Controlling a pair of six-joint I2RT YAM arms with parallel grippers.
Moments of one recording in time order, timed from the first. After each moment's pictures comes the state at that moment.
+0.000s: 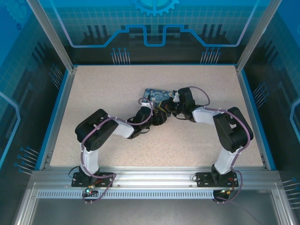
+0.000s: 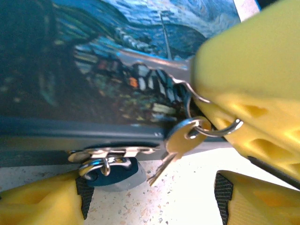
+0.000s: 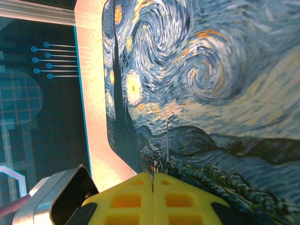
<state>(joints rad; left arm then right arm) -0.70 1.94 0.81 0.60 -0.01 -0.74 0.41 1.78 0.92 0.24 -0.53 1.05</state>
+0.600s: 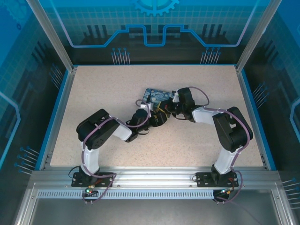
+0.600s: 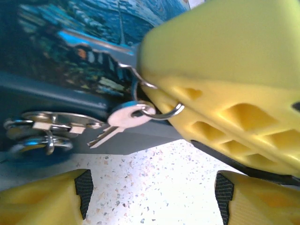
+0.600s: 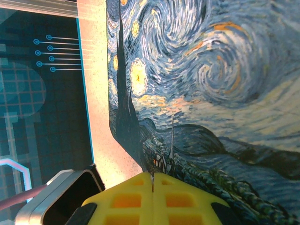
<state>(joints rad) -0.67 1.97 0.71 0.91 0.17 -0.91 0.42 1.78 0.92 0.25 -0.56 1.04</state>
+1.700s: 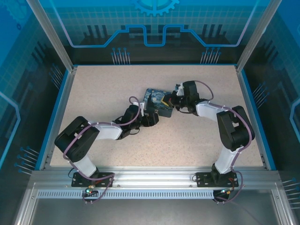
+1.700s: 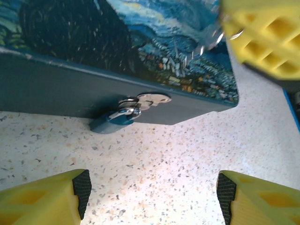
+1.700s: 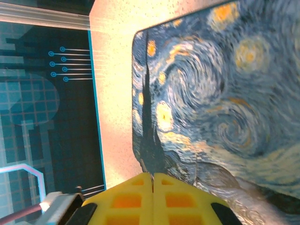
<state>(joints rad) -0.61 1.69 0.68 0.44 0.16 -0.68 0.33 1.78 1.03 0.14 -0.63 1.01</state>
